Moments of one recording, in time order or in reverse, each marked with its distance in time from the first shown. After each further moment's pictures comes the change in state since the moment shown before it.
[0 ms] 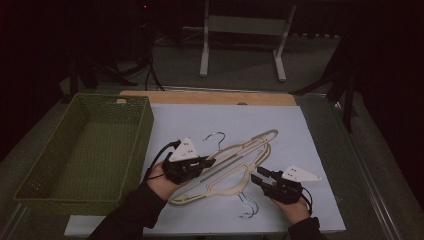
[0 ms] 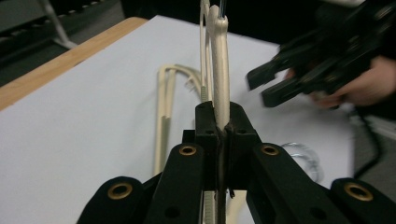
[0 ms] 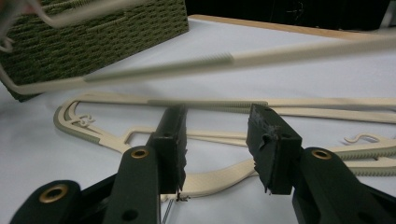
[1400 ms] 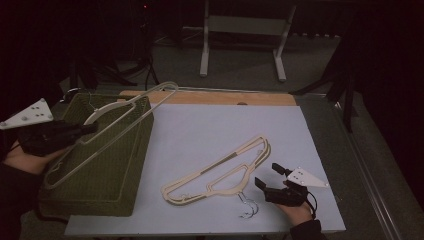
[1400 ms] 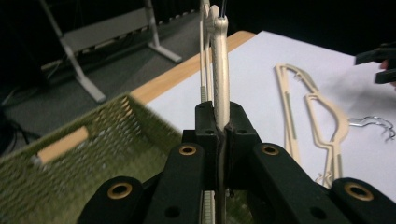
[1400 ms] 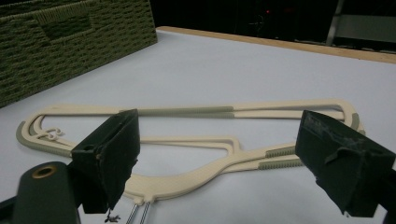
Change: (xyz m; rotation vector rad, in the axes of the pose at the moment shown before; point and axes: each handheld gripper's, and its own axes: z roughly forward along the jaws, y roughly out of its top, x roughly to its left) left arm 0.135 -0.042 -0.235 -0.033 0.268 -0.070; right arm 0.005 0.000 -0.014 -0.046 -0.144 0.009
